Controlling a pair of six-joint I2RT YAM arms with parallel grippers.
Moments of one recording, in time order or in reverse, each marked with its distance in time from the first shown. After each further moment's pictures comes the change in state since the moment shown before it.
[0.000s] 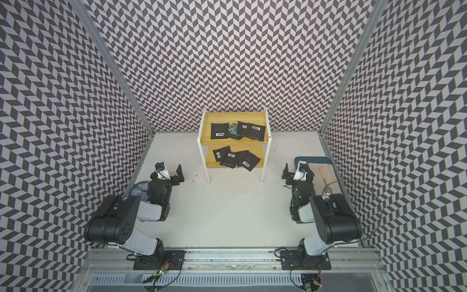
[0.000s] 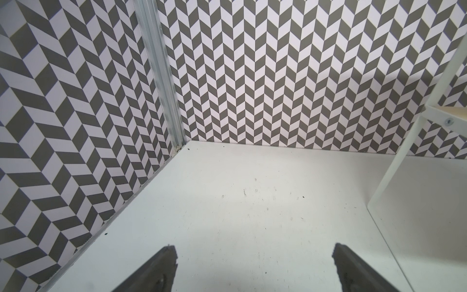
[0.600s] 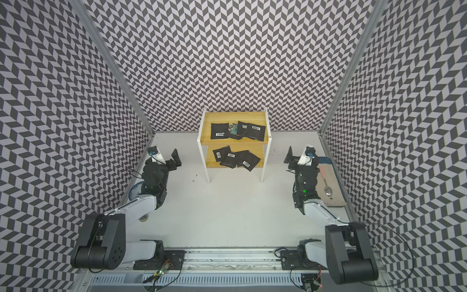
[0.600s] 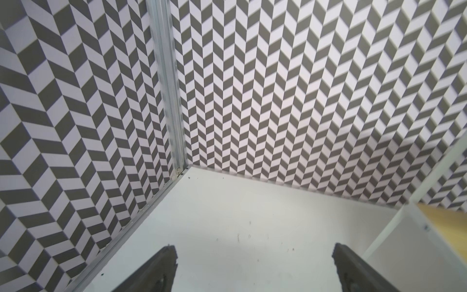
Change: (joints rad) left arm 0.002 -0.246 0.324 -0.549 -0.035 -0.177; right arm -0.001 -0.378 0.277 -0.565 0.027 0.061
